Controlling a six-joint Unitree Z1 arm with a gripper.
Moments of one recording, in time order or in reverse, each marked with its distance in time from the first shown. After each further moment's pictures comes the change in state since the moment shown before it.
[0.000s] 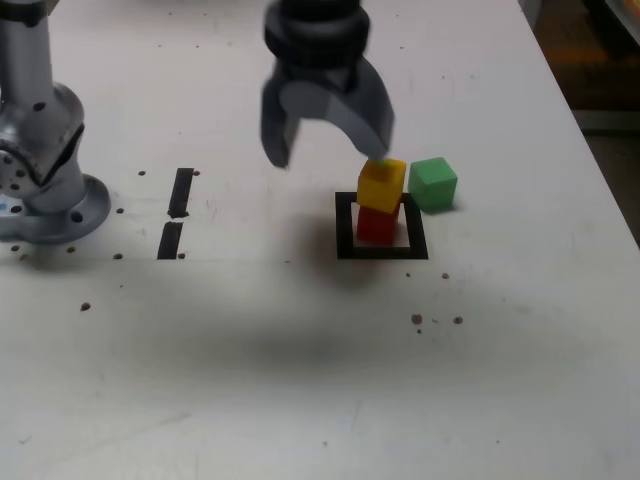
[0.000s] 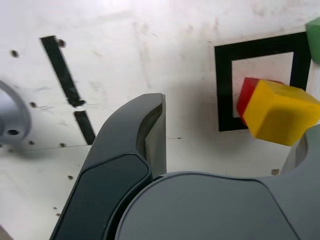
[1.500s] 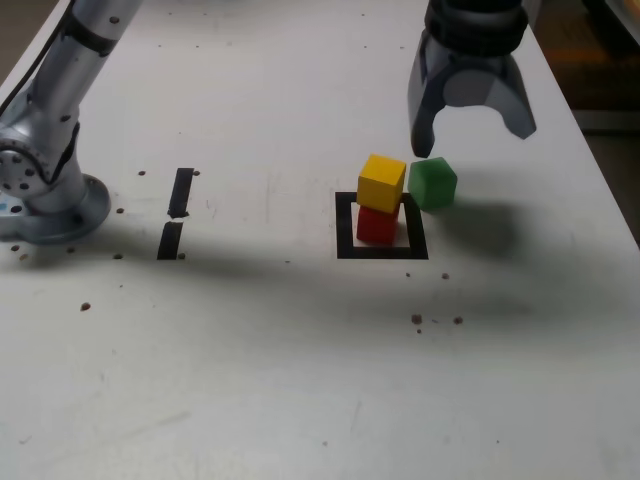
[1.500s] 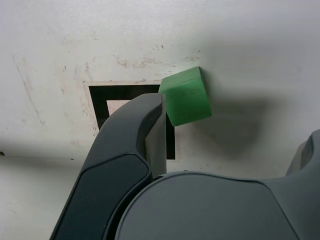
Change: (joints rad) arm 0.129 0.451 -0.670 0.213 -0.022 -0.001
